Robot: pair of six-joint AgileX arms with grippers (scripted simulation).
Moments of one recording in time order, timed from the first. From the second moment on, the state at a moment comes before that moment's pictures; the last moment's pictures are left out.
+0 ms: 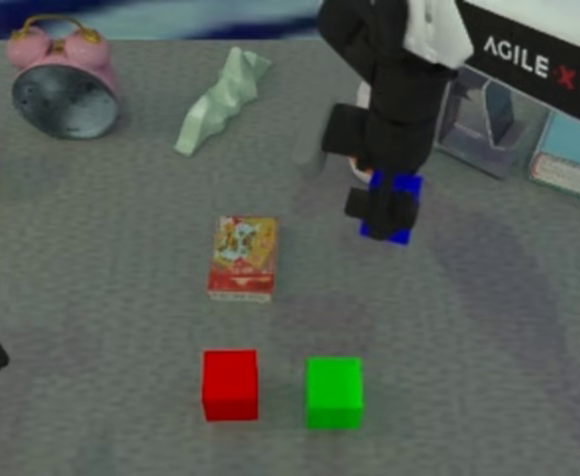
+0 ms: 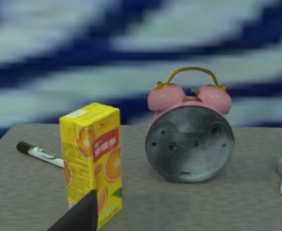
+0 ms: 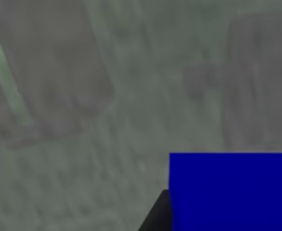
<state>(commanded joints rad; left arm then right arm) 0.02 0.00 0.00 0.00 0.00 0.00 0.54 2.35 2.09 -1.29 -0.01 -0.75</state>
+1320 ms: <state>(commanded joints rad) 0.02 0.00 0.00 0.00 0.00 0.00 0.75 1.82 1.31 -1.05 -0.01 -0.82</state>
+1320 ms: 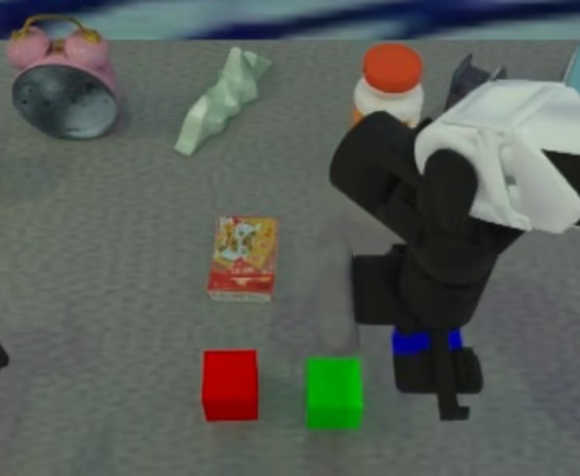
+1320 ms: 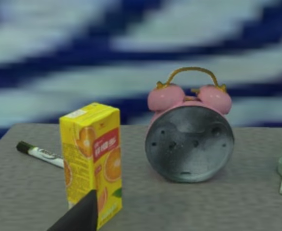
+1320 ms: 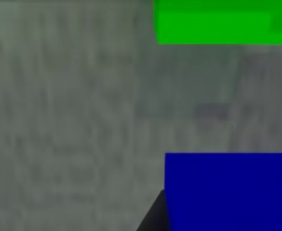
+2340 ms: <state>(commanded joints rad) 0.02 0.00 0.00 0.00 0.00 0.00 0.75 1.90 1.16 -0.82 -0.01 -0.82</state>
